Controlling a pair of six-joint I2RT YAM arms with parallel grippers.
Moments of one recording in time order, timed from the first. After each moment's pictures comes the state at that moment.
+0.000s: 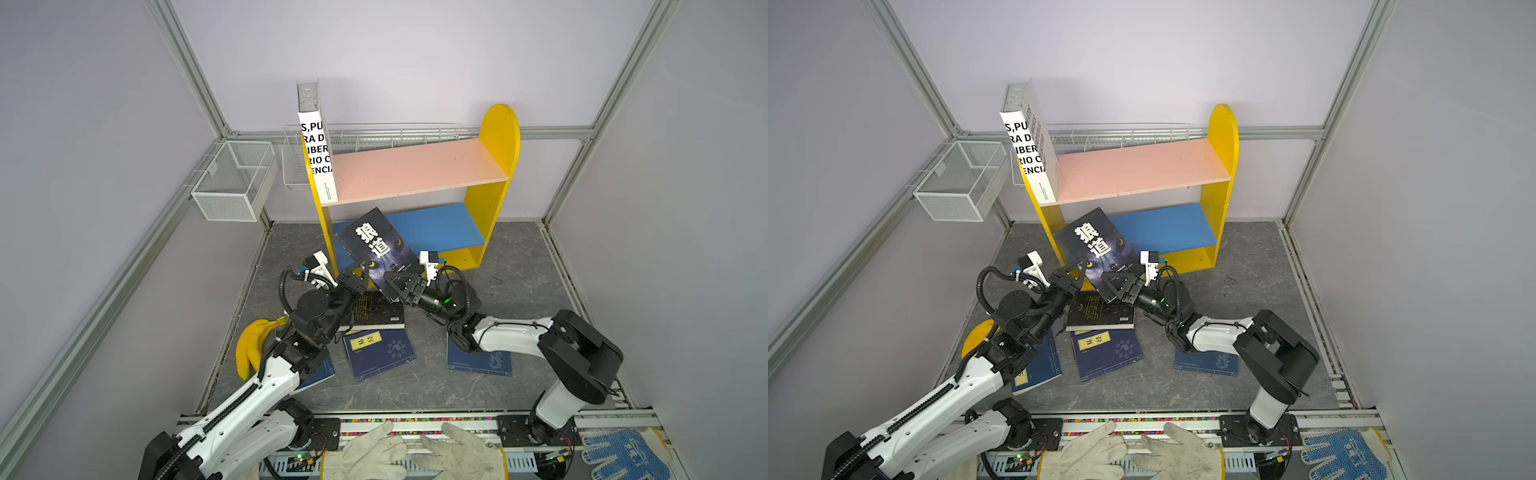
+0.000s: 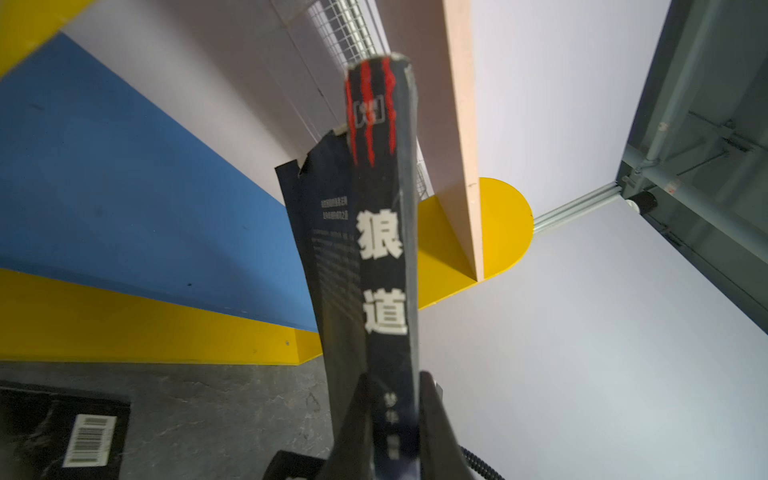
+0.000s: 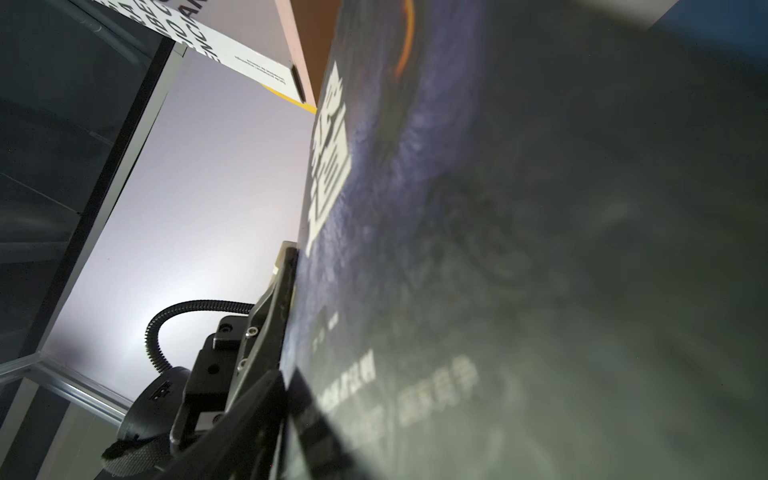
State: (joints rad) left arm -0.64 0.89 0.59 0.39 -0.13 -1.11; right arm 0.83 1.71 0.78 1.18 -0.32 1.29
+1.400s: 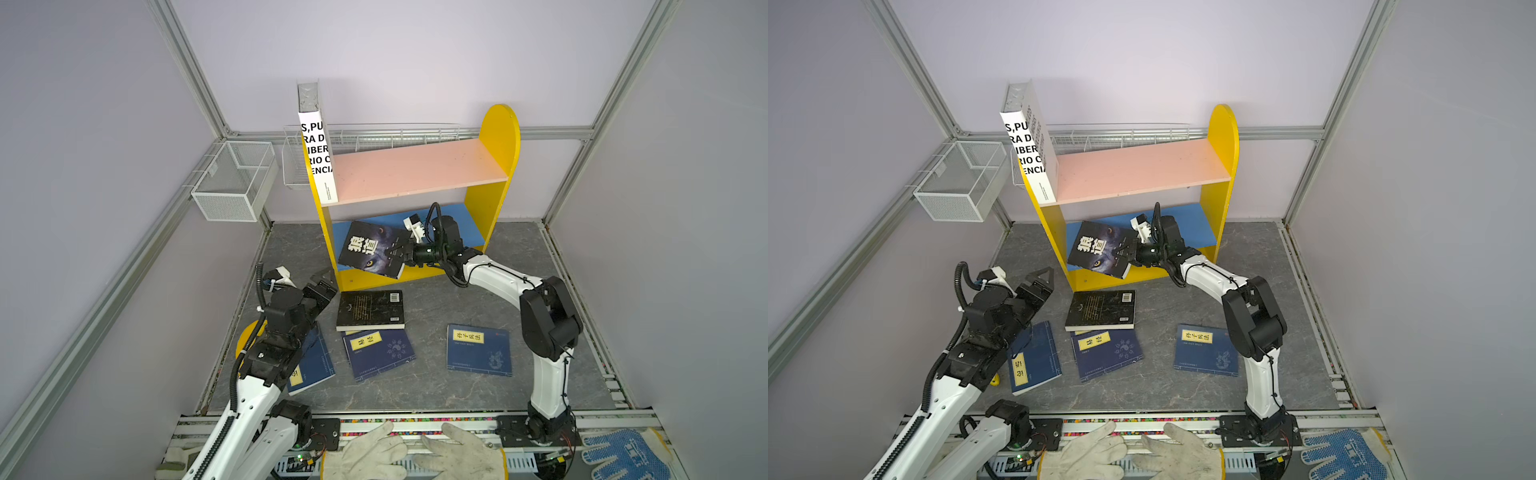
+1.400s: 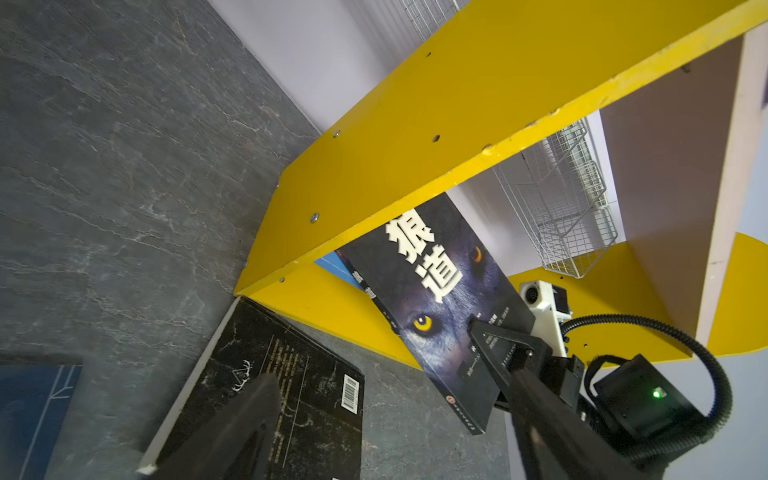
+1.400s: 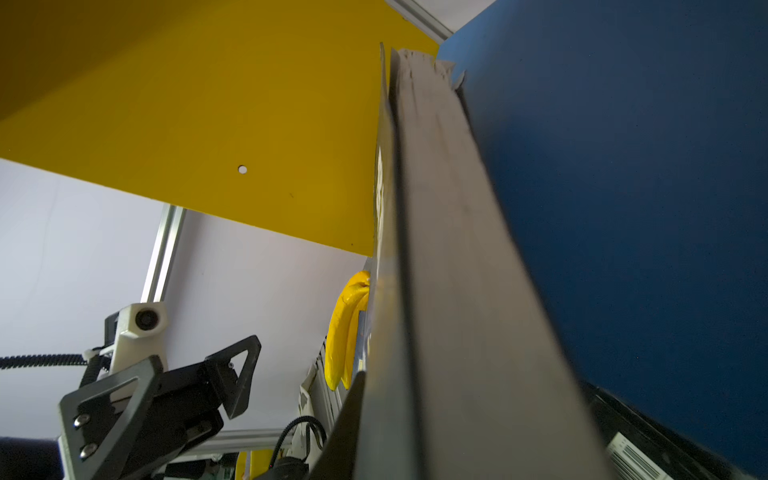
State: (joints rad) left arm -0.32 0.71 0.68 -0.27 -0.10 -0.99; right arm 0.54 2.00 1.56 0.03 -0.79 0.78
